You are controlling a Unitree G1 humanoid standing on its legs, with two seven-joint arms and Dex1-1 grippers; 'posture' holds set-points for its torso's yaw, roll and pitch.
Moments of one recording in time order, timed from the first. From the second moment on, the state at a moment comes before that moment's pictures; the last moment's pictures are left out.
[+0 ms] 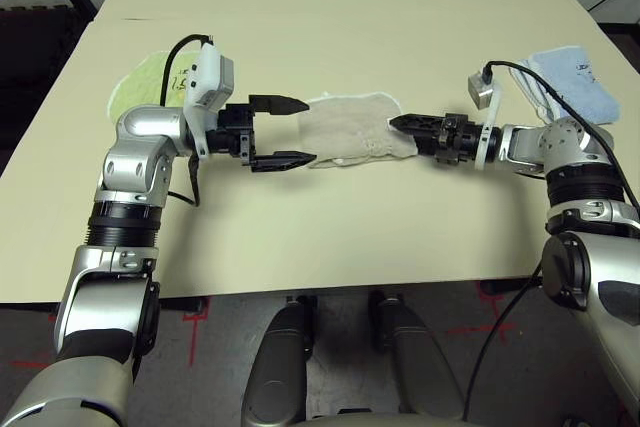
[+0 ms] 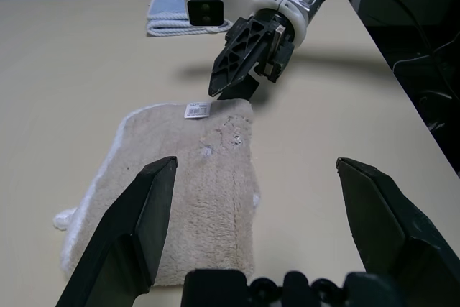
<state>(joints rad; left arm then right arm) -0.77 0.59 0.00 0.29 -0.33 0.19 -1.42 -0.99 -0.41 -0.27 0.78 0.57 1.20 0.84</state>
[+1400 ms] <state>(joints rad) -0.75 0.59 -0.01 0.27 -0.35 0.21 -1.40 -0.98 -0.52 -0.21 0.77 0.57 1.33 0.89</state>
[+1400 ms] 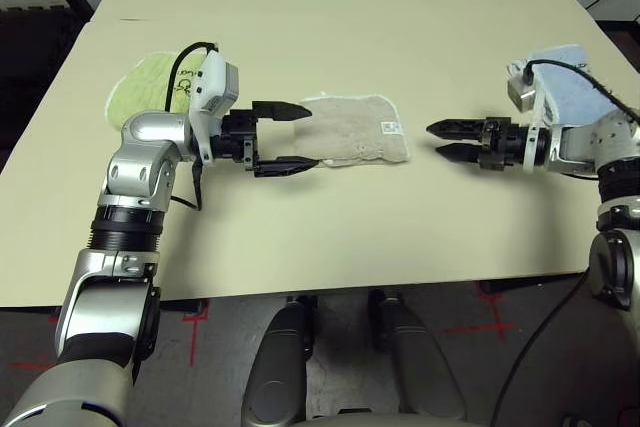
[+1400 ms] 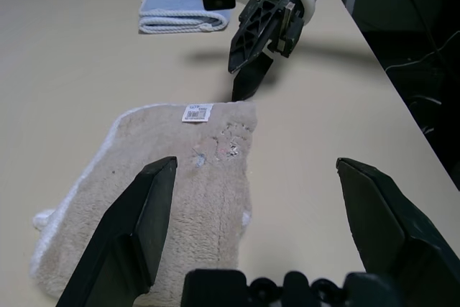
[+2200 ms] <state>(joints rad) -0.74 0.61 -0.01 0.24 -0.36 0.25 -1.40 -1.08 -0.41 -0.14 0.90 0.51 1.21 0.93</state>
